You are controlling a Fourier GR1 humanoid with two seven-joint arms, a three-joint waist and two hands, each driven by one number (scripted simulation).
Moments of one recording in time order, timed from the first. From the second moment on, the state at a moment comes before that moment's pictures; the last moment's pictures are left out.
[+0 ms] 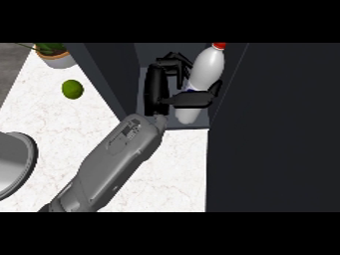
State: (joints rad) left arm -0.84 0.00 -0.45 -0.96 0.46 0.73 -0.31; right arm 0.94 -0.17 -0.27 -2.39 -0.33 0.62 -0.34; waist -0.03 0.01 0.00
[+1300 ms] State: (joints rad) left arm -1.17 0.00 -0.34 -0.31 0.48 0.65 -0.49; right arm 0.91 -0.16 -0.25 -2.37 -0.38 0.66 -0.33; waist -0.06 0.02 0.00
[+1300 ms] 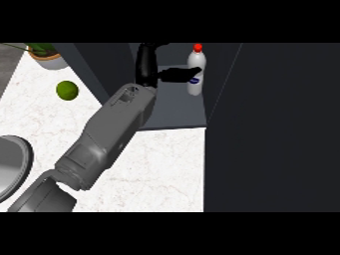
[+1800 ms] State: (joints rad) left arm -1.20 0.01 -0.25 -0.28 0.52 0.54 -0.58; right arm 0.88 -0.17 -0.28 -2.36 -0.38 0.66 -0.33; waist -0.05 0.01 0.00
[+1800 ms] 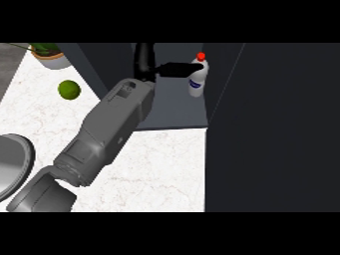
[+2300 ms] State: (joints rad) left arm -1.11 0.00 -0.27 -0.47 0.58 0.40 -0.58; right arm 0.87 -0.17 -0.27 -2.37 -0.39 0.63 -0.28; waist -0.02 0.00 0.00
